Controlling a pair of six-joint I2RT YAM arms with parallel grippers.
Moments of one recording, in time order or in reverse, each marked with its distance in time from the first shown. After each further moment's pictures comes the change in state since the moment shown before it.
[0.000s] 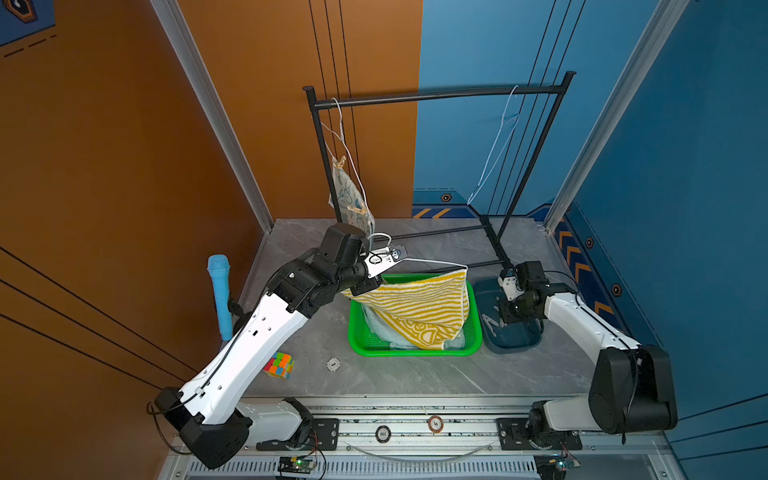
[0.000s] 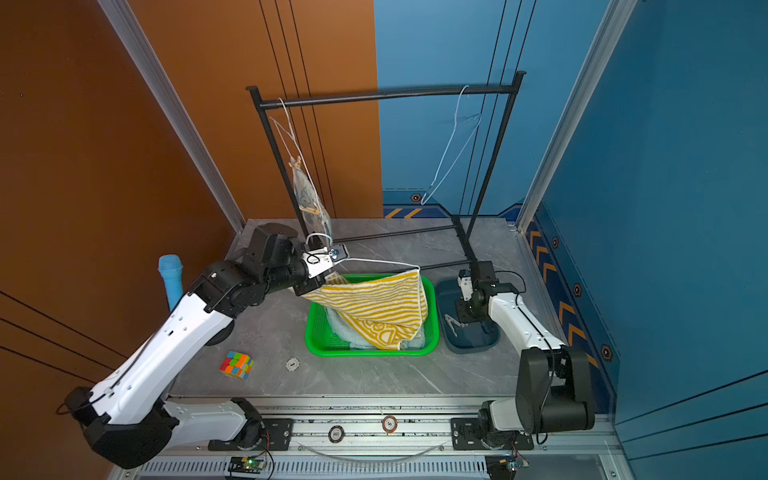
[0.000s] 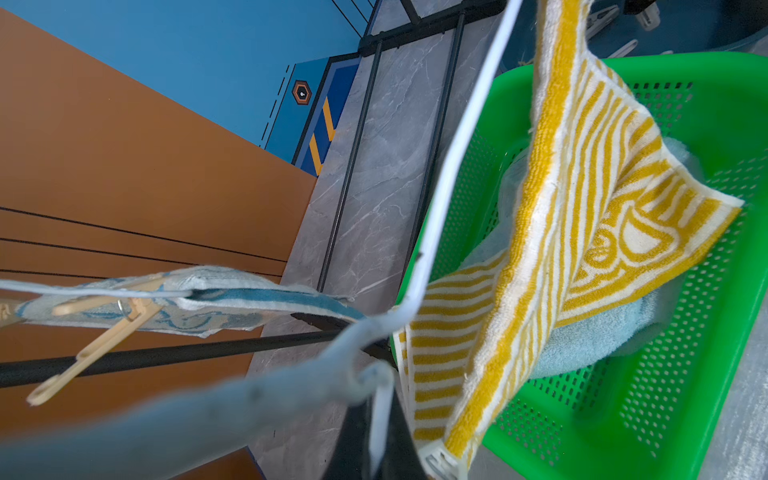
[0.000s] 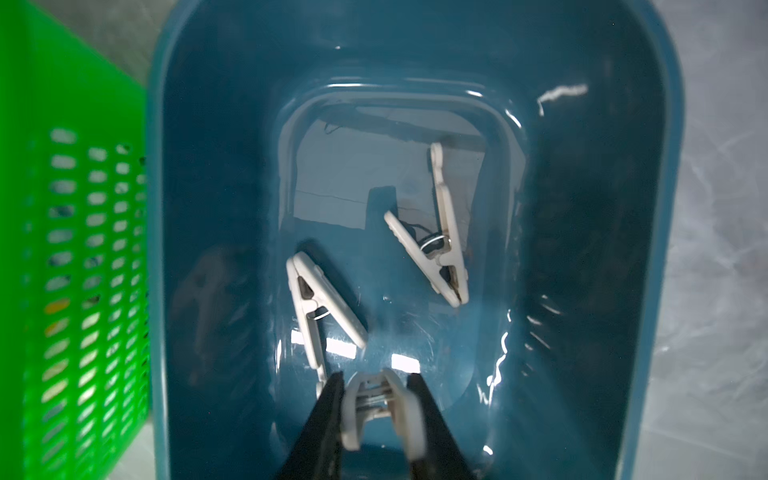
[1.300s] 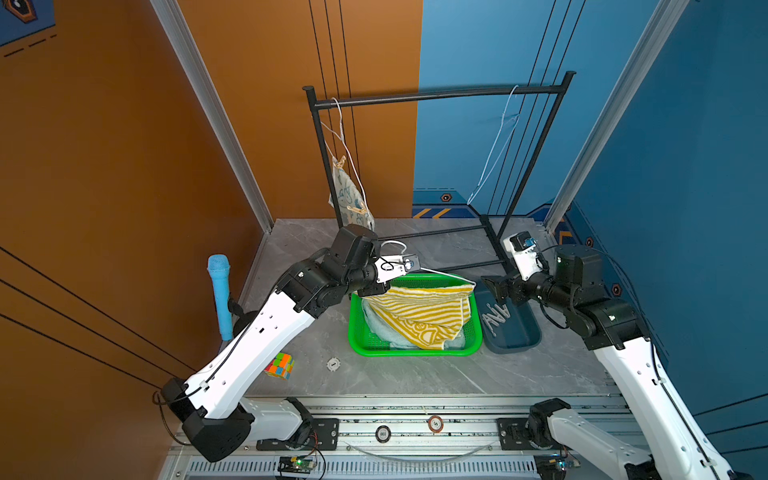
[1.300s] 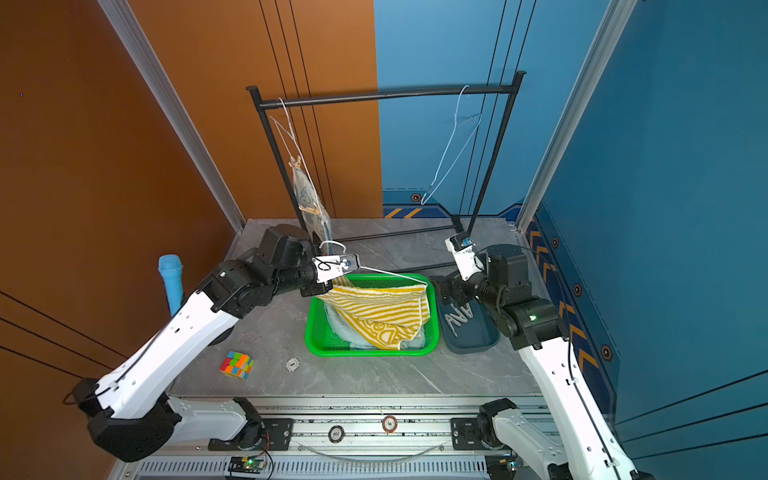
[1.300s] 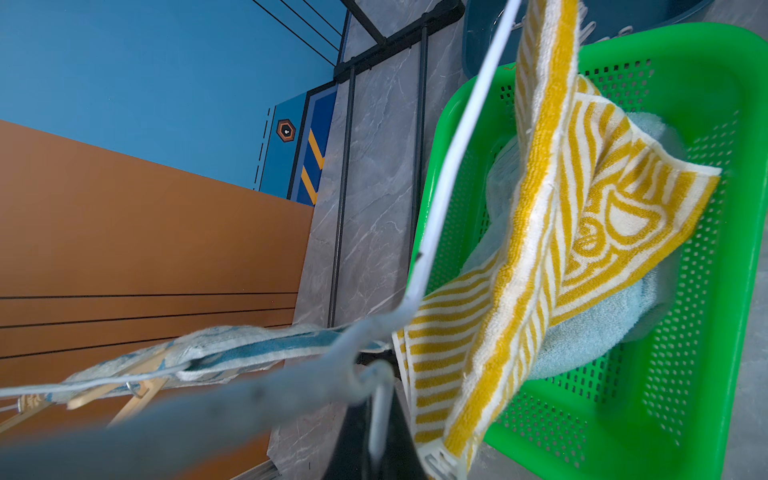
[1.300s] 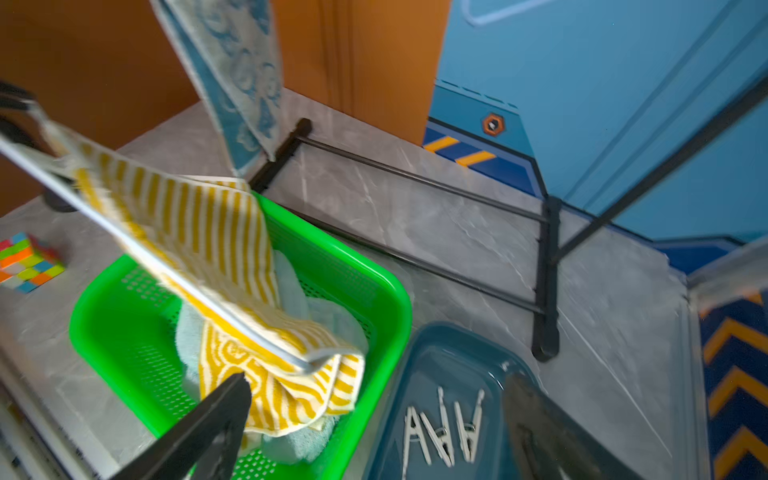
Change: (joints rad) left arm -0.079 0.039 0.040 -0.006 -0.013 0.127; right arm 0.251 -0.449 0.321 -0.053 -0.192 -0.095
